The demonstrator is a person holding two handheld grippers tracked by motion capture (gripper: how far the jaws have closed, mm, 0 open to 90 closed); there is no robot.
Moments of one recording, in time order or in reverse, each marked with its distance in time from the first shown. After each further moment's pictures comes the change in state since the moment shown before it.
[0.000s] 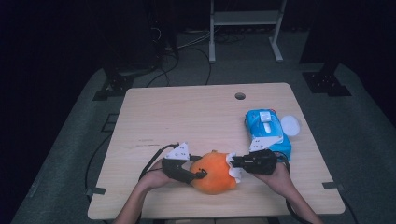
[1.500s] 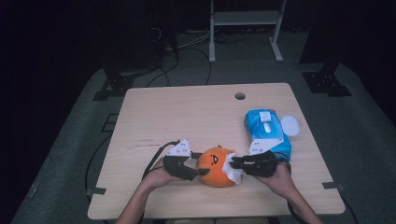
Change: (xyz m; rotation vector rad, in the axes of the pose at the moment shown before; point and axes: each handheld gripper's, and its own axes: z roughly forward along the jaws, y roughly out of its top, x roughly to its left) left arm -0.002 0.012 0.000 -0.032 0.021 -0.027; right arm 0.018 0.011 -0.009 -0.008 -0.024 -0.093
